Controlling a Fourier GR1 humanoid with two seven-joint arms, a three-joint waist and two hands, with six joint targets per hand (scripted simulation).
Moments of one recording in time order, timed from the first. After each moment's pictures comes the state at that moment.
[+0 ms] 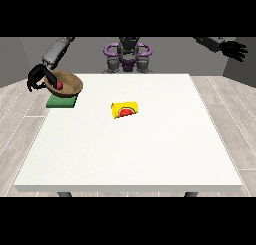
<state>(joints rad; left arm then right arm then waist) -0.37 0.64 0.51 -0.98 0.30 -0.38 -0.43 -0.54 -0.60 -0.38 -0.66 0.01 -0.19 -0.02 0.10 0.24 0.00</state>
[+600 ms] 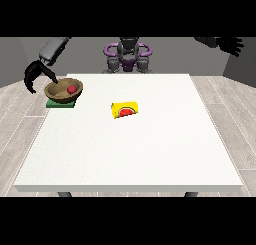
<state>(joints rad) -0.38 0.61 0.44 -1.08 0.31 -0.36 -0.32 -0.61 -0.65 -0.39 -0.53 0.00 -0.12 0.01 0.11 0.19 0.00</state>
